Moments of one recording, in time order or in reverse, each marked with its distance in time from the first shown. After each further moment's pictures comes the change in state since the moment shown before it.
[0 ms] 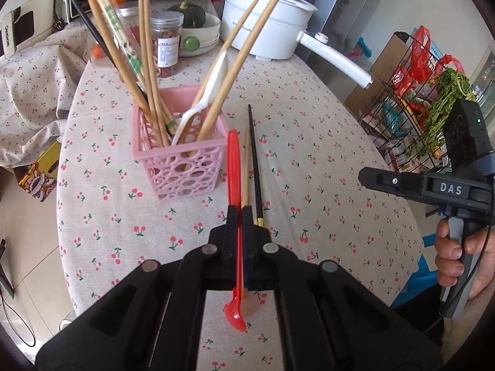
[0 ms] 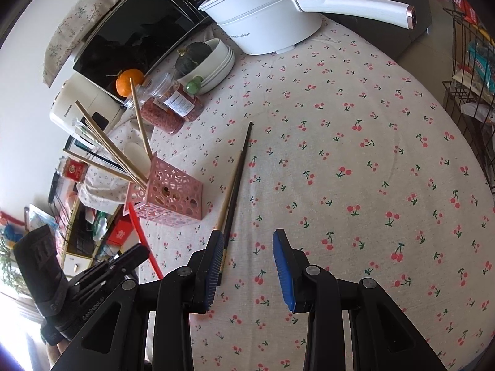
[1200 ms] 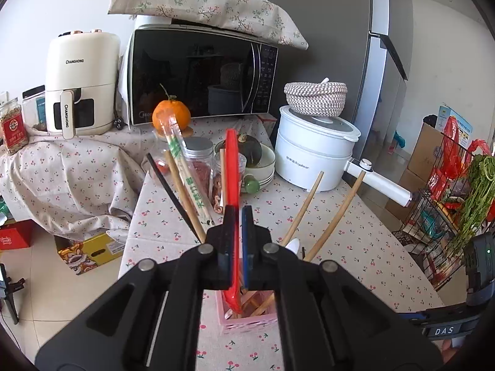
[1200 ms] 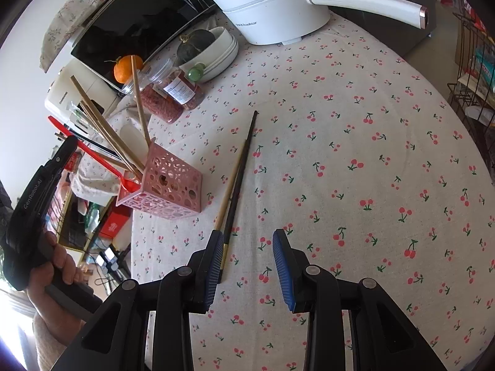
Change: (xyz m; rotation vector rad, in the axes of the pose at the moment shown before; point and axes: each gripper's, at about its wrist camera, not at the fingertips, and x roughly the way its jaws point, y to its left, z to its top) left arm -0.033 0.023 0.059 -0.060 -0.506 0.216; right arm 0.018 0.011 -0.006 -0.032 0.018 -0.035
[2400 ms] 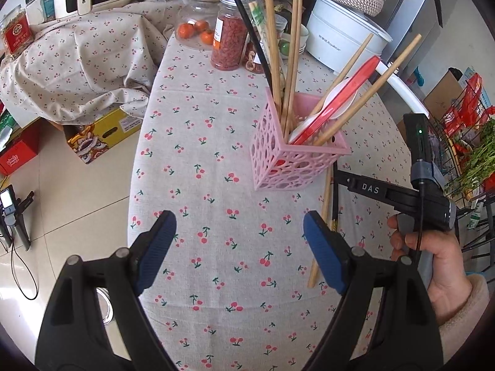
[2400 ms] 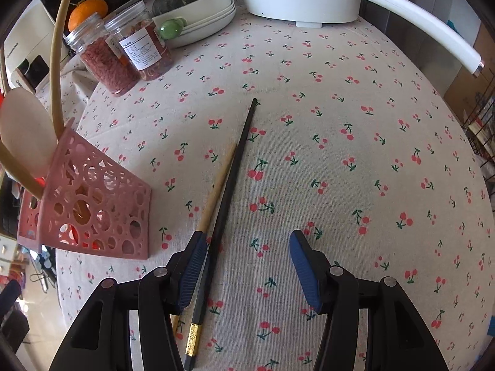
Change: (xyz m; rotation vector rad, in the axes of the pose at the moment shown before) left arm -0.009 0.043 -0.064 -0.085 0.546 0.024; right arm 0.119 0.041 0.038 -0.128 0.048 -0.327
